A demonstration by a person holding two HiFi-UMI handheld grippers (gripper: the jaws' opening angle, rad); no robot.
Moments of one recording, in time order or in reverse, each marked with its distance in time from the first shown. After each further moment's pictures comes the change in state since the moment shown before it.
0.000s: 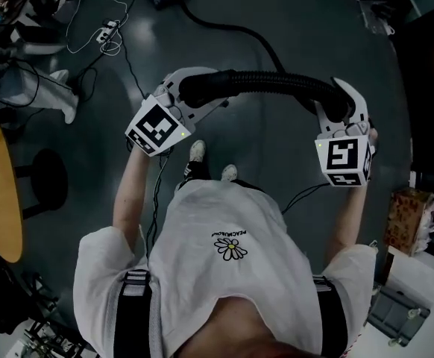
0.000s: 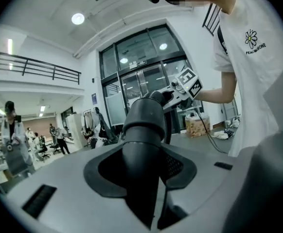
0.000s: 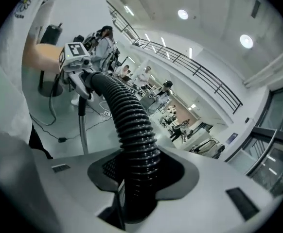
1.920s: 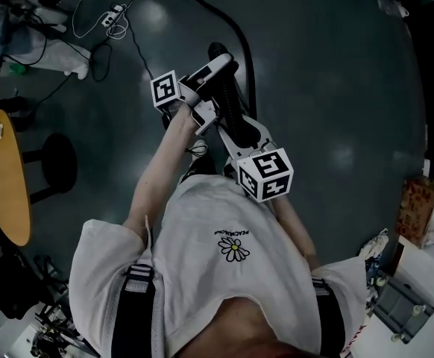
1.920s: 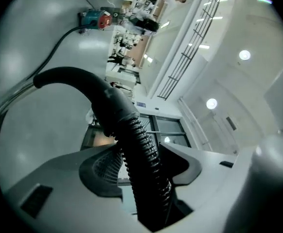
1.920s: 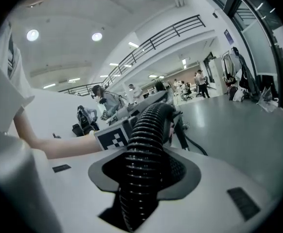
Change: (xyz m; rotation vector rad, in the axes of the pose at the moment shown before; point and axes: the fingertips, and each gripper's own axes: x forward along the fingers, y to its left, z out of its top) left arm 0.061 -0.014 -0.062 -1.875 -0.680 -0.273; right arm -0.013 0.249 0.015 0.952 -0.146 0.538
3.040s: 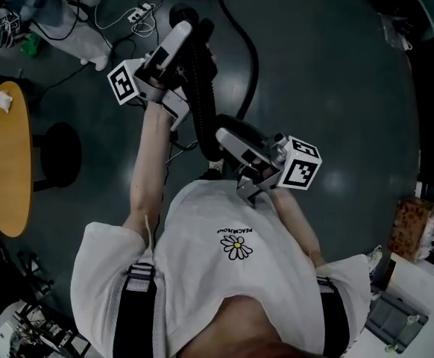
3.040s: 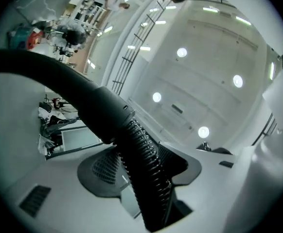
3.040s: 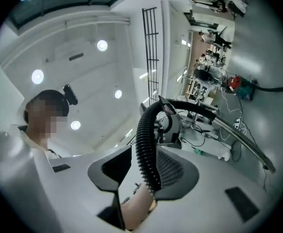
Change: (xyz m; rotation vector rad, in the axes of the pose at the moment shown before) left arm -0.179 -0.296 0.079 0.403 -0.028 -0.504; right arm 0.041 0.245 0.099 0.572 -0.311 0.836
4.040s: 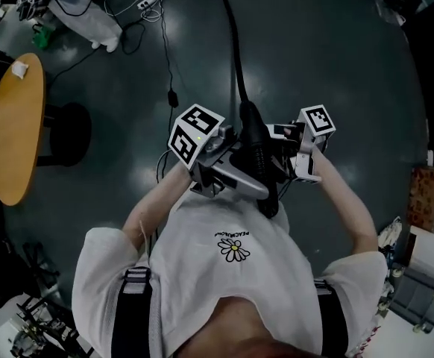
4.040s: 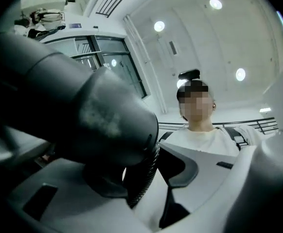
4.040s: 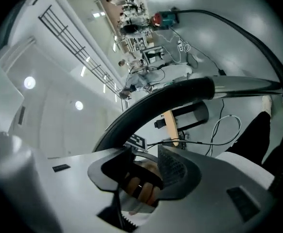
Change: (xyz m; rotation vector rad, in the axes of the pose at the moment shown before) left arm -0.174 -0.249 -0.457 -0.280 0.889 -0.262; right arm -0.150 0.091 -0.254 0.829 0.350 -0.138
